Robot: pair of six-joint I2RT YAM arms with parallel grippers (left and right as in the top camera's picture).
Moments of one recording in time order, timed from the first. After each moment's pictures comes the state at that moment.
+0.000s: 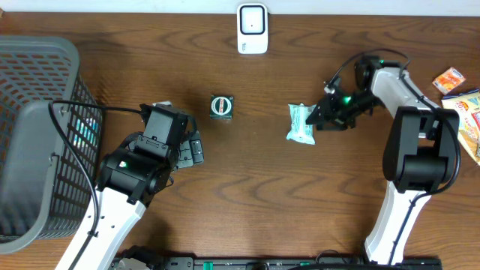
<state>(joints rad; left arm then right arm) -0.40 1.13 1.04 -0.99 -0.22 -0.51 -0.04 2.21 1.61 -1.15 -0.65 -0.01</state>
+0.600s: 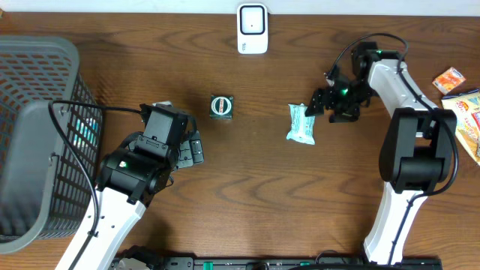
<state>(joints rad) -0.40 1.13 1.04 -0.99 -0.22 -0.51 0.00 2.21 1.67 -1.10 -0.46 -0.01</state>
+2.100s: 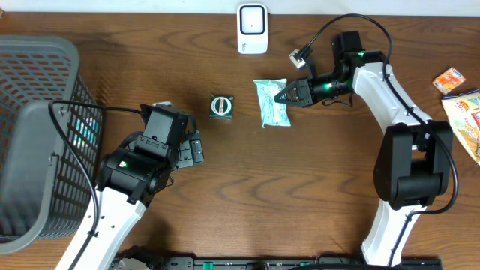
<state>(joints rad) -0.40 1.13 1.04 -1.00 -0.22 -0.51 0.12 2.07 1.61 -0.92 -1.05 -0.30</state>
